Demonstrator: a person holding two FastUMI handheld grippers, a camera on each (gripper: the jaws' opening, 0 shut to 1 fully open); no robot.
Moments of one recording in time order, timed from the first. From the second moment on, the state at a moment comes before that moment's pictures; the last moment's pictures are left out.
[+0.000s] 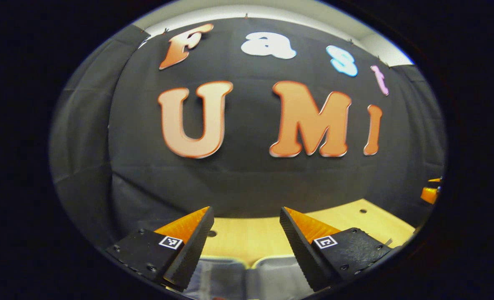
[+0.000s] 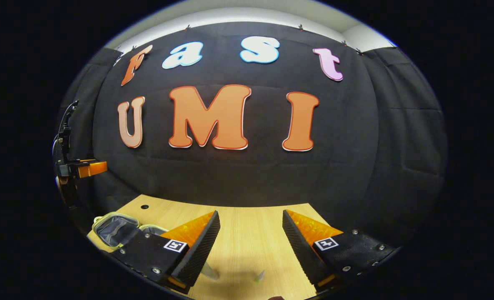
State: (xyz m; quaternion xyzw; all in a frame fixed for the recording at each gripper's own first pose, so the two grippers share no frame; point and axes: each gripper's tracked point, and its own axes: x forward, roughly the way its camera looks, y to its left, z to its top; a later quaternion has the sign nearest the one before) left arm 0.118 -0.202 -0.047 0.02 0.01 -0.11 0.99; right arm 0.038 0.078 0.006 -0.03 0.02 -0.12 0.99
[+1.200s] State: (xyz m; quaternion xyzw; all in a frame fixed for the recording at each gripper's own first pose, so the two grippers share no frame) left arm 0.071 -0.413 -0.008 0.00 -0.02 -0.18 0.98; right arm -0.013 0.000 0.033 -0.04 -0.01 -0.12 0.99
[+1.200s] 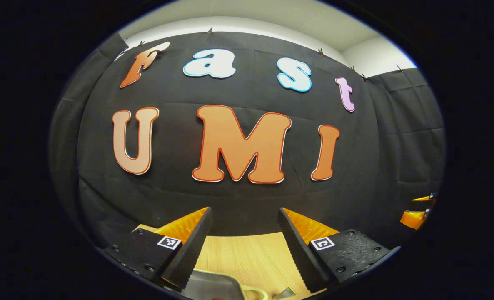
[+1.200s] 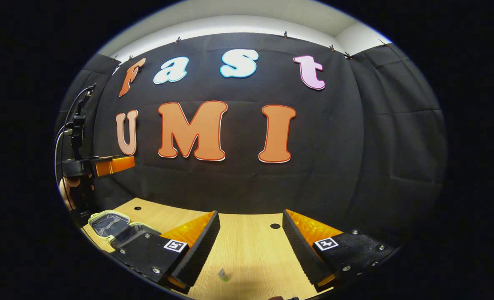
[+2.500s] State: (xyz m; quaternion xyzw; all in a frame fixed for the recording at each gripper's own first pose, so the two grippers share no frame) left arm 0.046 -0.421 -0.016 0.01 -0.01 -0.16 0.99; right arm -0.013 -0.009 0.039 -0.04 -0.02 -0.10 0.99
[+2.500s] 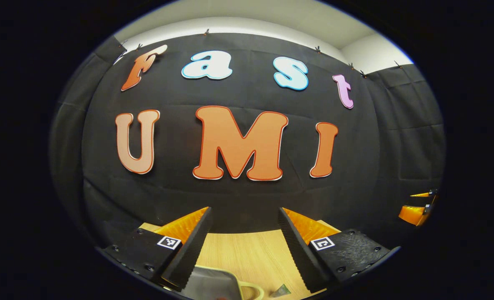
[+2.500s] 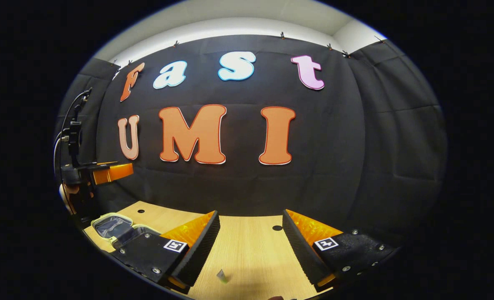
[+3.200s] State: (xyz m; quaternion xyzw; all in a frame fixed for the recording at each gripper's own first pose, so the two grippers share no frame) left arm -0.017 -0.475 -0.113 0.01 0.01 -0.14 0.99; right arm 0.006 -0.027 0.010 -0.04 0.01 -0.08 1.00
